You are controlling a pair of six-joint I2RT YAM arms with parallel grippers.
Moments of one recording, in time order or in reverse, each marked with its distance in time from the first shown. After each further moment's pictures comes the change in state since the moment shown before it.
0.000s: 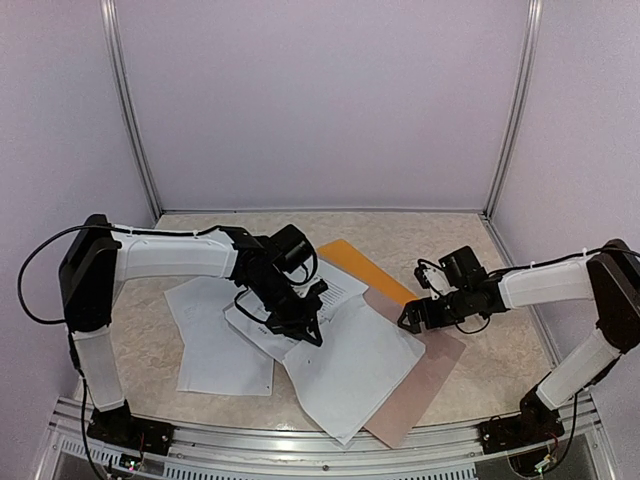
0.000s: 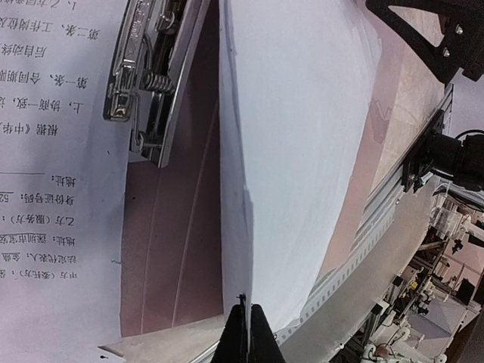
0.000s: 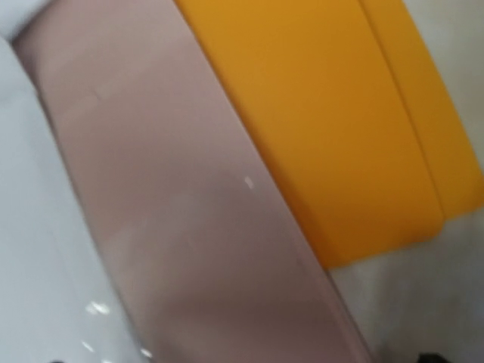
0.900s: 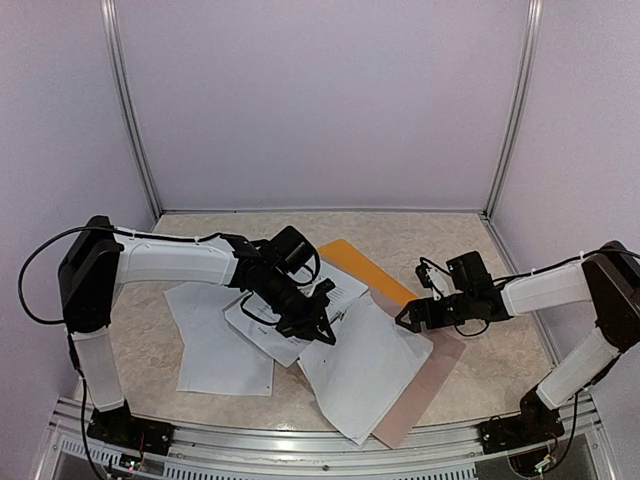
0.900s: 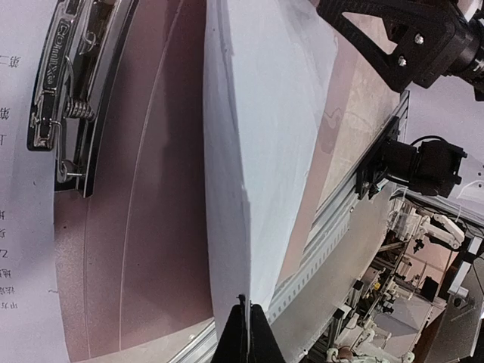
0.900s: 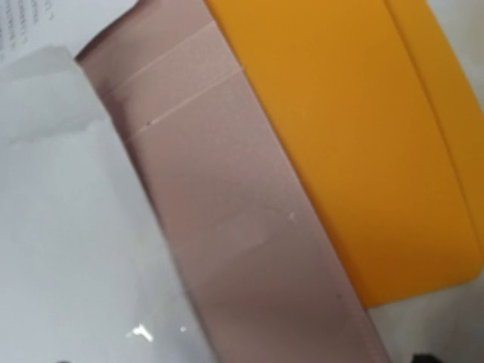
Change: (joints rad) left arm -0.010 -0.006 -0.055 0.183 0.095 -0.119; right arm -0.040 0.007 -0.091 0.200 -0.125 0.014
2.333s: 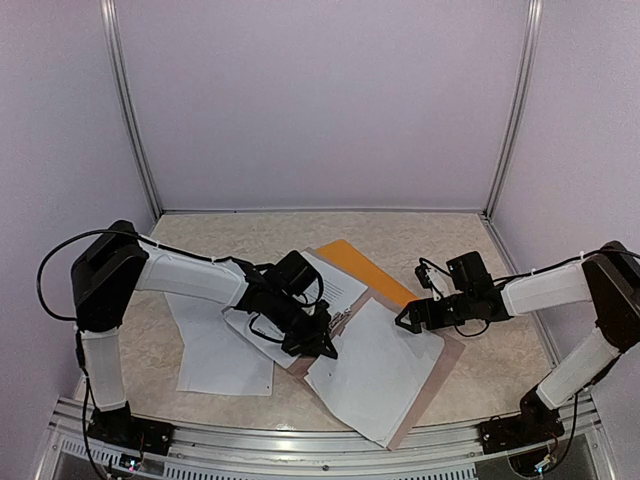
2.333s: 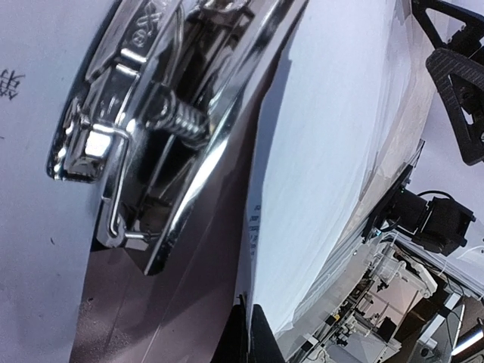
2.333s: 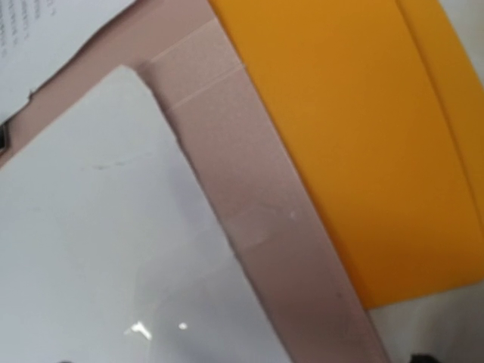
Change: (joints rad) left arm -0.025 0.068 -0.122 0.230 -0.039 -0.269; right arm 0.000 -0.002 0.000 -0.005 -0.012 -0.008
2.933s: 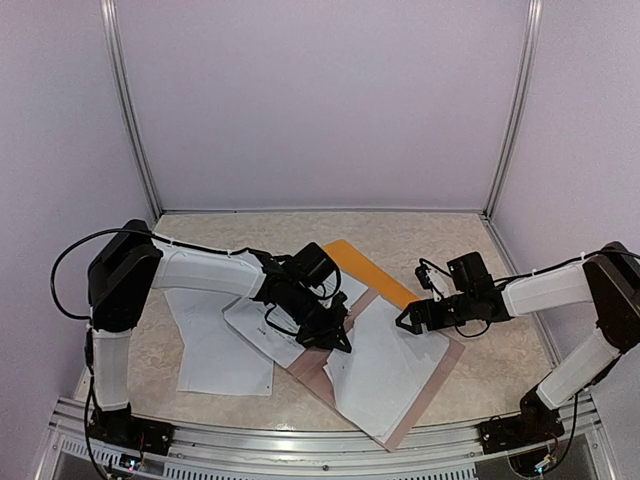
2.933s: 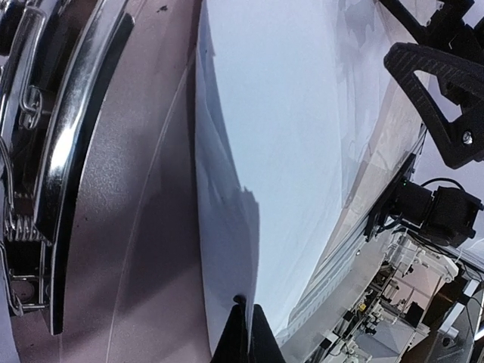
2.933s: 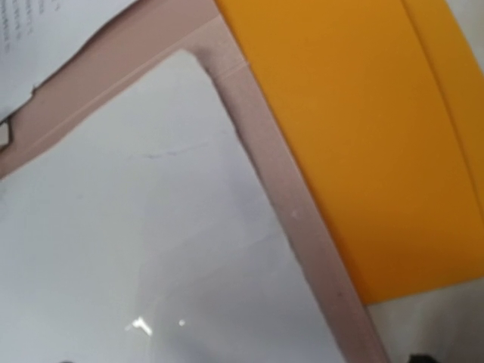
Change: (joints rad) left arm -0.024 0.090 0.185 -0.105 -0.014 0.105; right arm 0.000 -0.006 -0.006 -0.002 -0.007 -0.007
